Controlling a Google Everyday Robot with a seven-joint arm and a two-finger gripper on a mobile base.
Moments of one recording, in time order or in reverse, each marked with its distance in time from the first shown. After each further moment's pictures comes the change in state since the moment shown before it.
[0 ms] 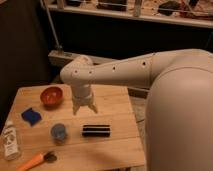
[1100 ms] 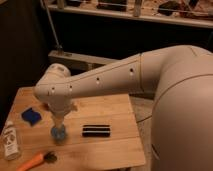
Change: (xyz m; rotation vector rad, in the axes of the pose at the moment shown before) arm 0.055 0.100 -0.025 -0.016 -0.186 -0.980
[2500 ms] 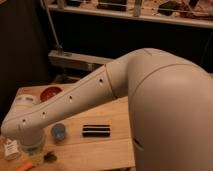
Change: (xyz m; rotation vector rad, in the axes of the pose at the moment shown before) arm -0.009 0.149 0.037 -0.191 -0.035 -0.800
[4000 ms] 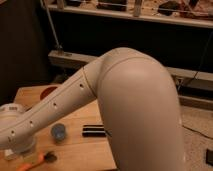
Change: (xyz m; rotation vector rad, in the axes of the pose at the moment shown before) arm -0.042 -0.020 0.031 0.104 0.030 -0.161
